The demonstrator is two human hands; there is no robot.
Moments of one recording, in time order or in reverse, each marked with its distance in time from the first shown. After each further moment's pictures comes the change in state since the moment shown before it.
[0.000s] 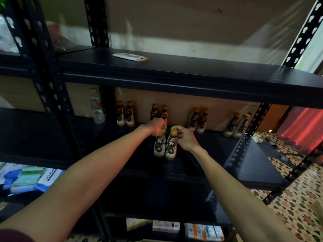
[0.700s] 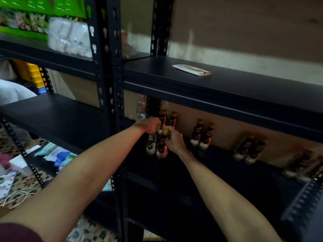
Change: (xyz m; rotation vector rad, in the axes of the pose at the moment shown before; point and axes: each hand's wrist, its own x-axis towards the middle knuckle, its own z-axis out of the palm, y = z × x) left_hand -0.038 -0.169 -0.078 0.040 0.043 -0.301; right_hand 0.110 -0.094 0.184 -0.127 -0.109 -0.191
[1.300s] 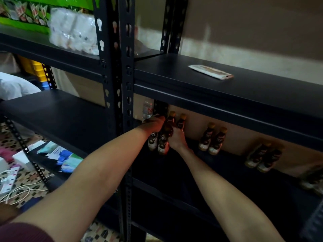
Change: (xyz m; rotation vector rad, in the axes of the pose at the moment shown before) left_hand 0.035 -0.031 0.003 0.220 0.174 -0.027; right_hand 0.044 -0.014 0.028 -0.012 0.010 -0.006
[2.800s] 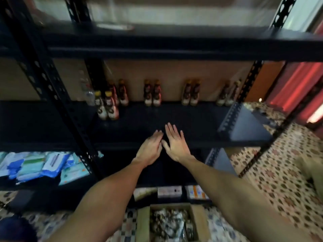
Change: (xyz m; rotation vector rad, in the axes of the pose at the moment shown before) left_hand -0.204 0.188 0.185 -0.386 0.141 0.554; right_hand -0.313 0.123 -0.080 -0.484 0.029 0.139
